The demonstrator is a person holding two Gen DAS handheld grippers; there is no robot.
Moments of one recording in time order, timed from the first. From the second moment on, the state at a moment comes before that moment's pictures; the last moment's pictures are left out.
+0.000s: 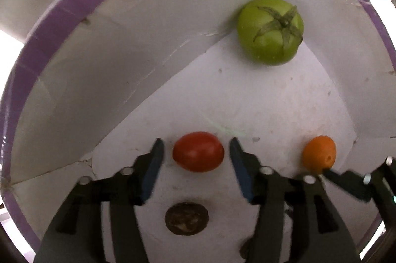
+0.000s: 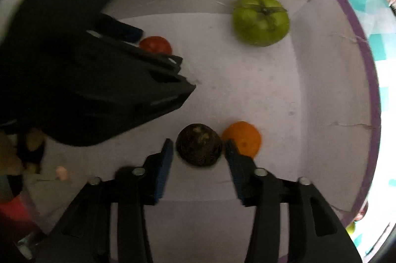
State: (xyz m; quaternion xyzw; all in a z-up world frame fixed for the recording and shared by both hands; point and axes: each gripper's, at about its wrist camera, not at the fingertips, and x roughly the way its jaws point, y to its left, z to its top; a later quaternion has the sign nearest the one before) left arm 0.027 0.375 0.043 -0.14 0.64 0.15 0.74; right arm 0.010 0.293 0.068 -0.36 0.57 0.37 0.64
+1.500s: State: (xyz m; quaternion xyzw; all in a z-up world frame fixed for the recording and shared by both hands) left arm -0.004 -0.015 0.111 0.12 0.48 -0.10 0.86; right arm -0.041 -0.198 0.054 -0.02 0.47 0.06 0.88
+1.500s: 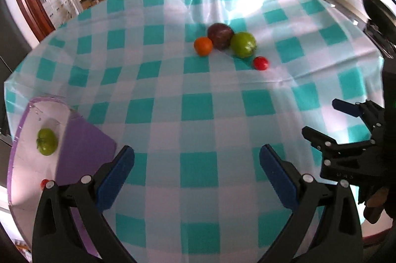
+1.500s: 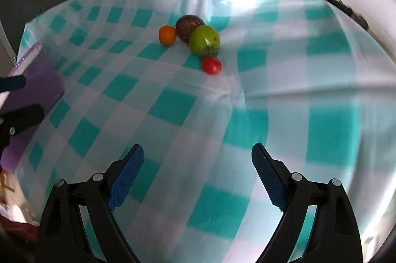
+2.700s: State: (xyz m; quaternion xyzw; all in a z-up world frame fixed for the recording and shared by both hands) left arm 0.245 -0.072 -0.004 0.10 0.45 -0.24 0.86; right arm 0.095 -0.187 -0.004 0.01 0.47 -0.01 0.88
